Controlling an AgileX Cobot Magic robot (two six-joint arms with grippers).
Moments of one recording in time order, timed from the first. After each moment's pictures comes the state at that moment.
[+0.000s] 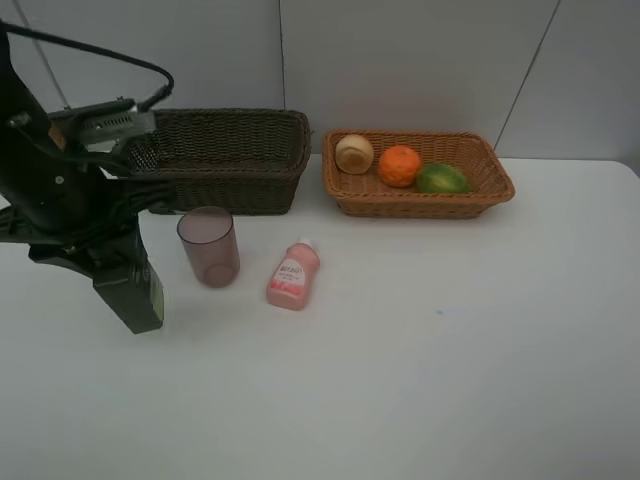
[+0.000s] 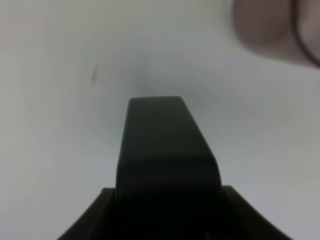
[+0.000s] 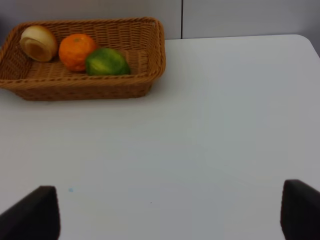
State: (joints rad) left arm -0.42 1.46 -0.89 0.06 0.81 -0.72; right arm 0.00 0.00 -0.52 -0.06 1.06 0.06
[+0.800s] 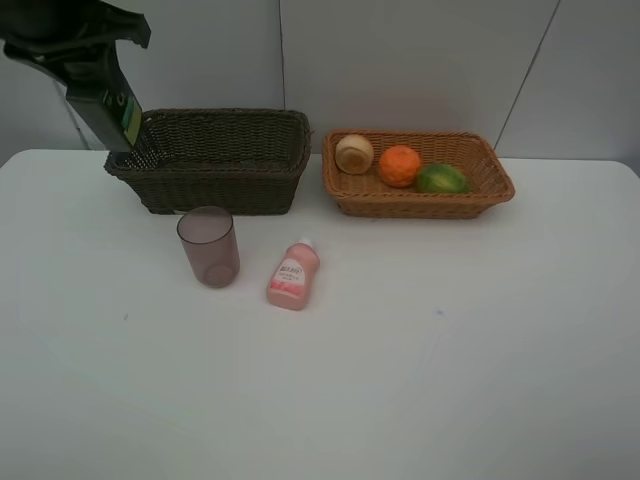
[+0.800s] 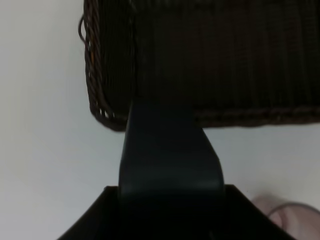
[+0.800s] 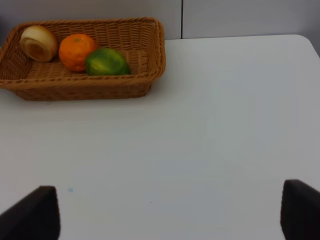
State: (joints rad) left arm -0.26 1.65 -1.43 0.24 0.85 -0.33; right arm 0.00 0.00 -0.52 -0.06 1.06 0.06
